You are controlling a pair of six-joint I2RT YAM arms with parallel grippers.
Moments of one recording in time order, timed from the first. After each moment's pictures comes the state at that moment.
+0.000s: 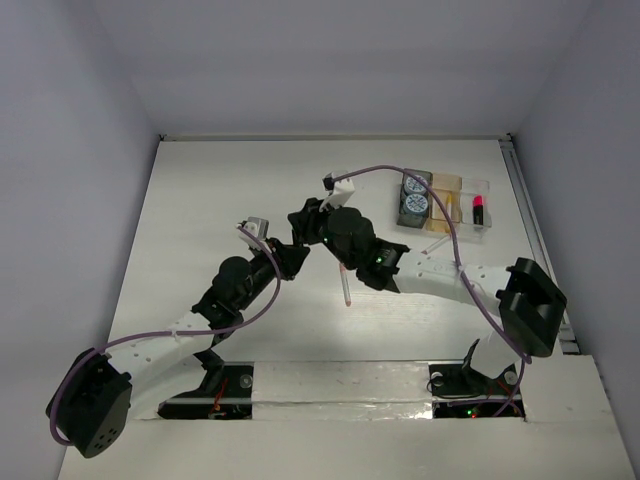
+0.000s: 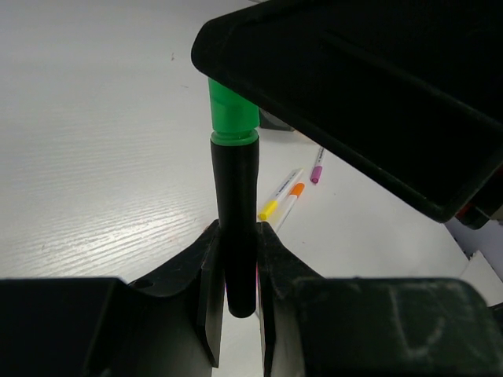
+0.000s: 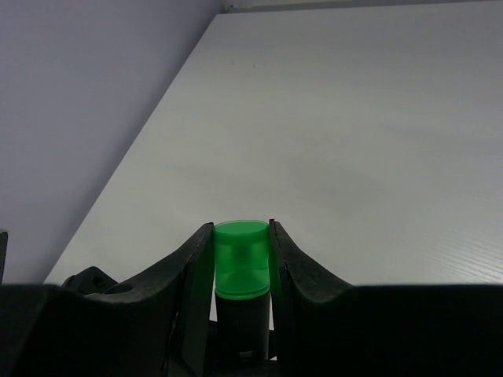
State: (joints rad) left arm -0.67 0.91 0.27 0.59 -0.03 -0.56; right arm 1.01 1.58 1.13 0.31 0.42 0.50
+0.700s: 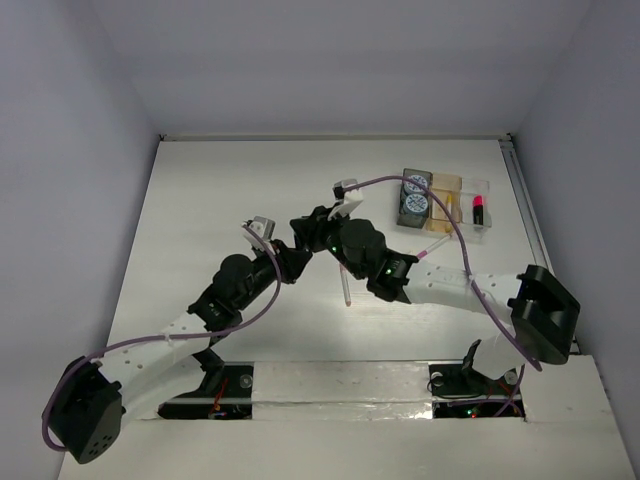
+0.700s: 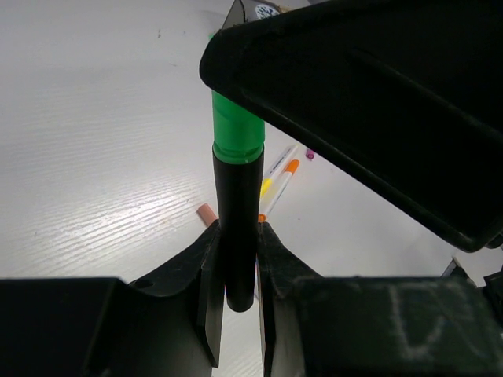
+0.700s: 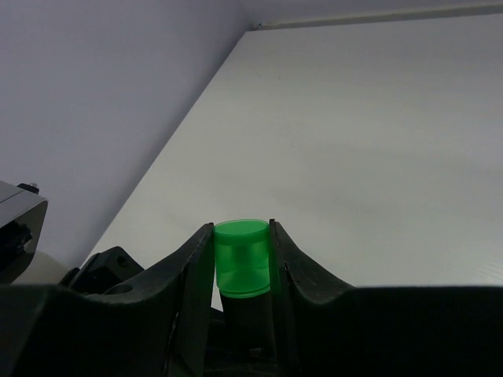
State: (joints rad) left arm -0.68 0.86 0.32 0.45 0.00 -0.53; right arm 1.05 1.51 1.00 0.43 0.38 0.52
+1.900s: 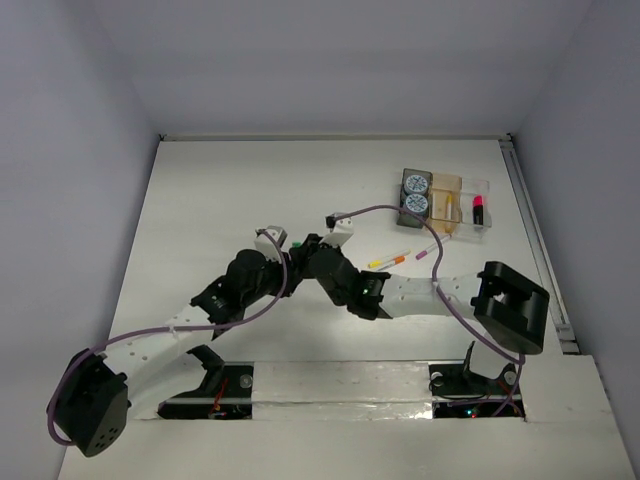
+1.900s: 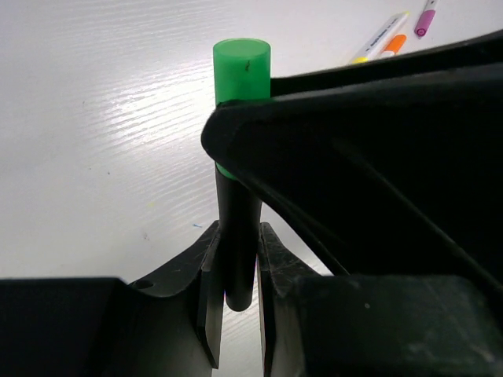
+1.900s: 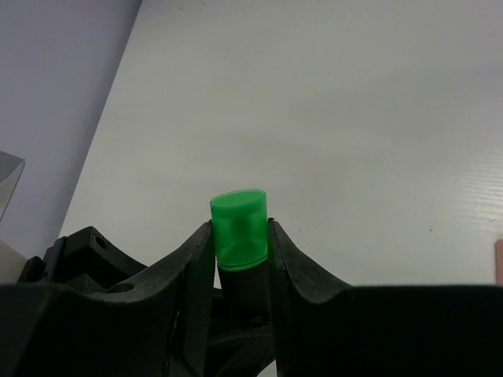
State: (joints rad) left arm -0.67 0.92 0.38 0.07 0.01 -0.46; right arm 1.17 1.65 0.96 0.31 0.63 0.82
